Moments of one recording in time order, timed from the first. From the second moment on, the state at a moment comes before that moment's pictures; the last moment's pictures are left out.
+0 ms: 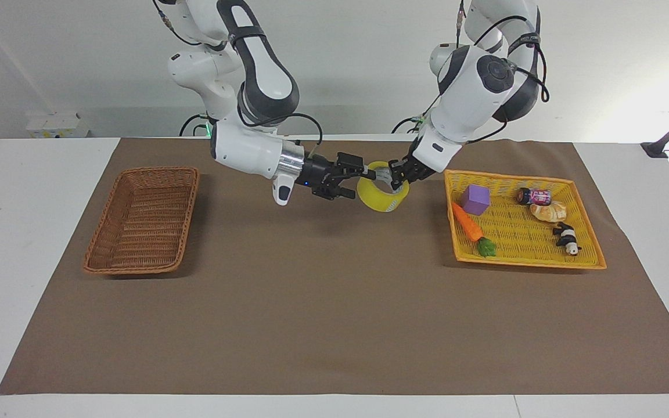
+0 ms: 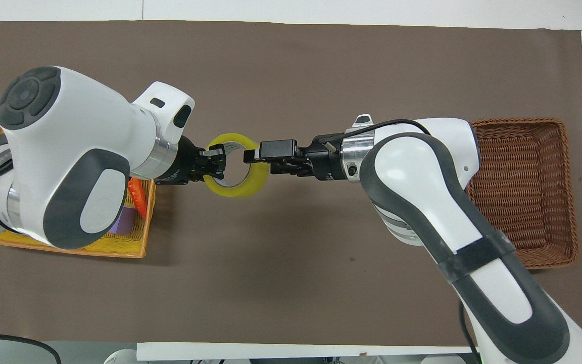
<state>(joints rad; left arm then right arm) -0.41 0.02 -0.11 -1.87 -0.32 1.91 -0.58 0.64 0.15 -0.19 -1.97 1.40 2.17 -0.29</state>
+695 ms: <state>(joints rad) -0.41 0.03 -0.11 -1.87 -0.31 1.91 -0.58 0.64 0.15 -0.19 -1.97 1.41 2.17 -0.29</state>
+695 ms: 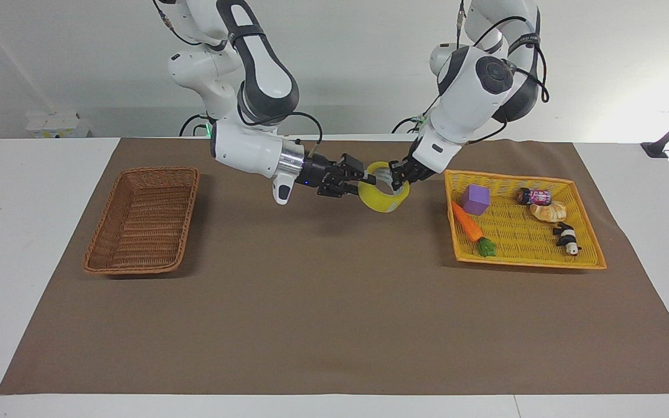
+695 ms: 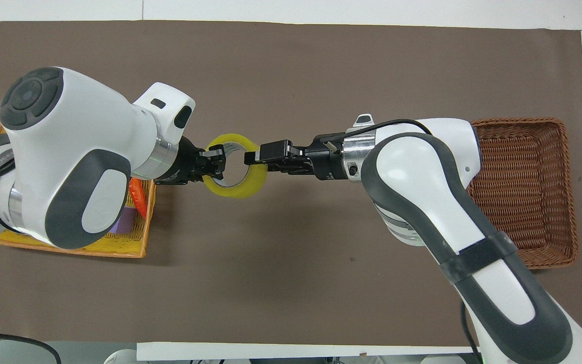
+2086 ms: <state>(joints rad) 0.09 -0.03 -0.08 -1.76 -0.10 1.69 -0.06 0.07 0.15 -0.21 -1.94 1.00 1.69 -0.42</state>
